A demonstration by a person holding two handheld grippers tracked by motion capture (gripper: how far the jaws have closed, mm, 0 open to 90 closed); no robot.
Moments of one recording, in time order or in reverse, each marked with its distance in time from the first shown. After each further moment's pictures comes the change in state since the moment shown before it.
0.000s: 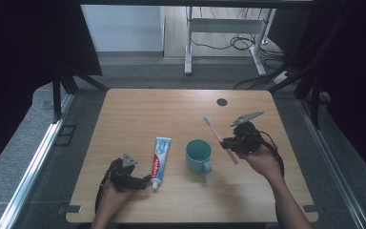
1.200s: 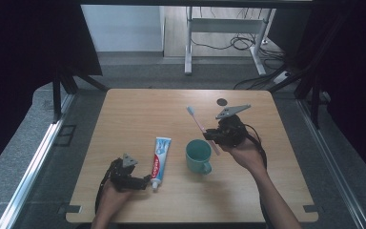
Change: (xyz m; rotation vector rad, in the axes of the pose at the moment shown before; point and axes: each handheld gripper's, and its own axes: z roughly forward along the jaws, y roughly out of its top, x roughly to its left) left arm 0.000 0.000 0.000 0.001 0.000 0.001; right arm 0.025 0.039 0.013 -0.130 0.049 -0.055
